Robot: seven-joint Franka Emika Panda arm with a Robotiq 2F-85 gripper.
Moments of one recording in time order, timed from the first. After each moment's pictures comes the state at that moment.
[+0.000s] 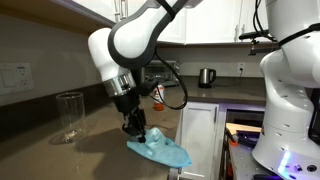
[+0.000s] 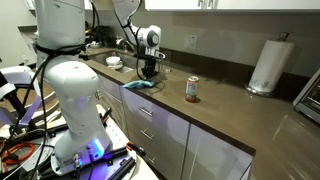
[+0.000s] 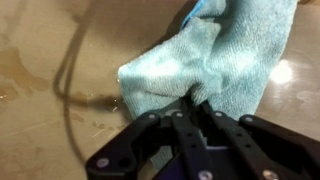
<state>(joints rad) 0.22 0.27 0.17 -2.16 -0.03 2.09 0.22</state>
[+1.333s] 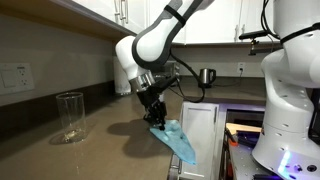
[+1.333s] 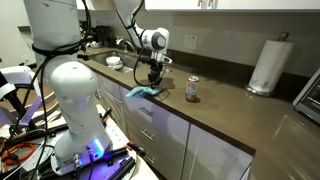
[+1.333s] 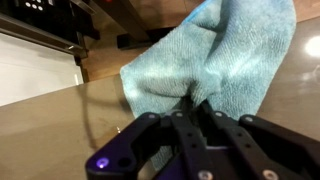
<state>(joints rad) 0.18 0.16 0.05 -2.32 -0.06 2.08 0.40</state>
